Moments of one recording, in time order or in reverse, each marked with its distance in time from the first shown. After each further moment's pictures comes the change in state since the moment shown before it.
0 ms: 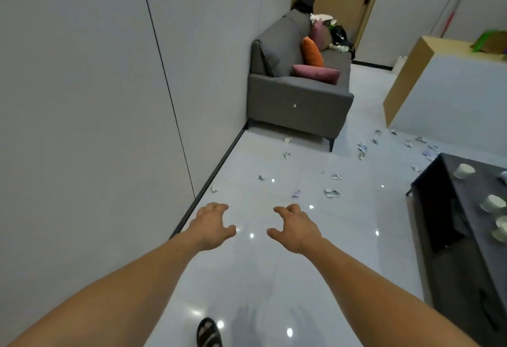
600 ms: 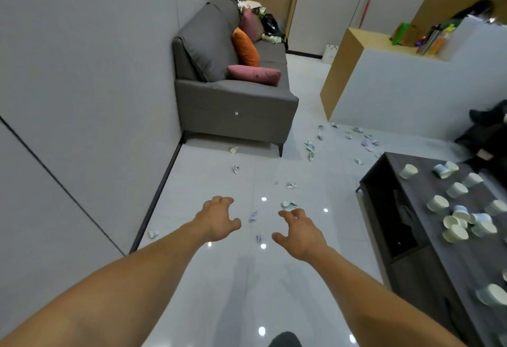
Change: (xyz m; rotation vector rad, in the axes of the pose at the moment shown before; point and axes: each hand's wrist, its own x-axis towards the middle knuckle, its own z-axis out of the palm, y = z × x) left_hand 0.336 0.149 -0.058 0.044 -0.171 0.266; right_hand 0.229 0.121 -0.106 0.074 0.086 0.329
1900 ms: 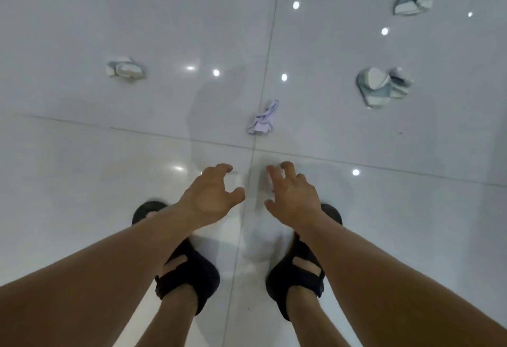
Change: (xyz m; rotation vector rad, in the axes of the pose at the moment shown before) left_hand 0.630 -0.242 0.494 -0.287 -0.477 -0.425; right_hand 0.603 0.259 0.558 -0.129 -0.539 -0.051
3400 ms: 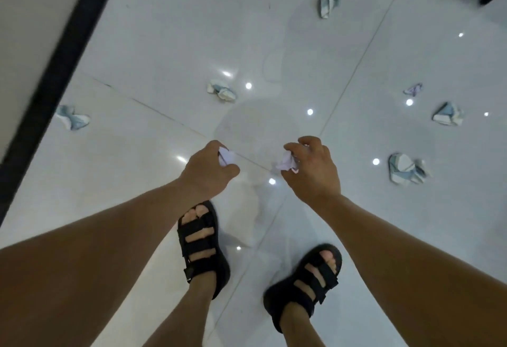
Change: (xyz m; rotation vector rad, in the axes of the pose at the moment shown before) left_hand -0.063 -0.034 -0.137 -0.437 0.309 -0.048; right_hand 0.021 -0.109 -0.142 0.099 0.343 -0.274
